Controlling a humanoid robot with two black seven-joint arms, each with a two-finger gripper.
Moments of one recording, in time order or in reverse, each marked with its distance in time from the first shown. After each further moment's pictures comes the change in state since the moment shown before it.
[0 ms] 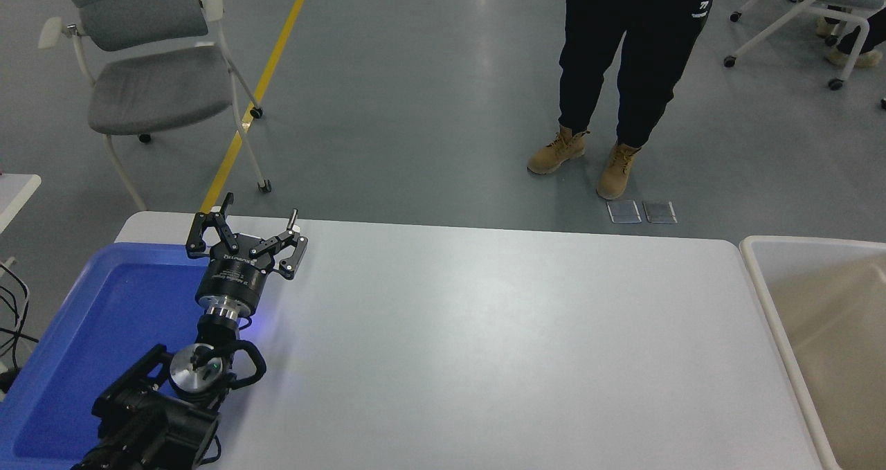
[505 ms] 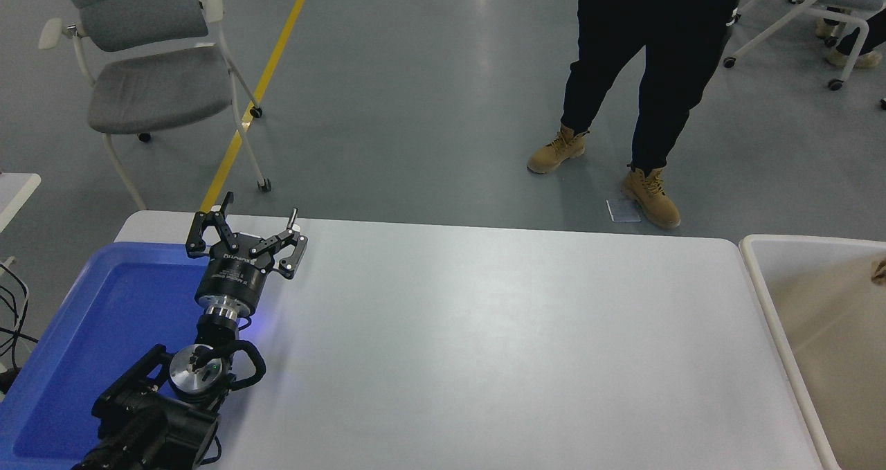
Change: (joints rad) left arm 0.000 0.000 -0.001 0.000 0.000 0.001 0.000; right arm -0.303 0.303 0.307 -0.252 0.037 -0.129 0.003
